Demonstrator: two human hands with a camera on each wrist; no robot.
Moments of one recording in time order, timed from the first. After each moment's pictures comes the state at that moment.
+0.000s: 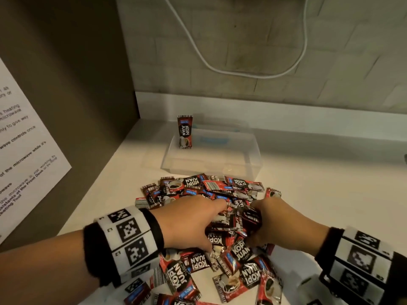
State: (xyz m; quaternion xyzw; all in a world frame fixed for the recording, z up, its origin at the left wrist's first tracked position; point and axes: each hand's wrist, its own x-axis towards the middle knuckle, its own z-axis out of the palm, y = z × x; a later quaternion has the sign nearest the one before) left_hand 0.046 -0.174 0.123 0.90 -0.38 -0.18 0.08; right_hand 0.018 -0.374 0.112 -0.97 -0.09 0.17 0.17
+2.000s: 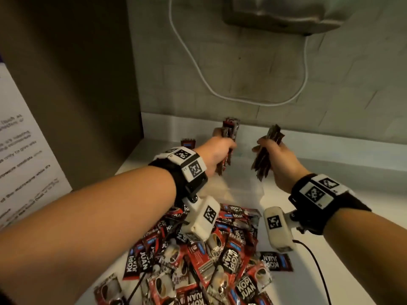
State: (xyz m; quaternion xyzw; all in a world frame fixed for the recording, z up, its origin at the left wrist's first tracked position) left_hand 0.180 -0.245 0.168 0.71 -0.03 -0.14 0.69; right_hand 0.153 -0.394 0.159 -0.73 0.12 -0.10 0.67
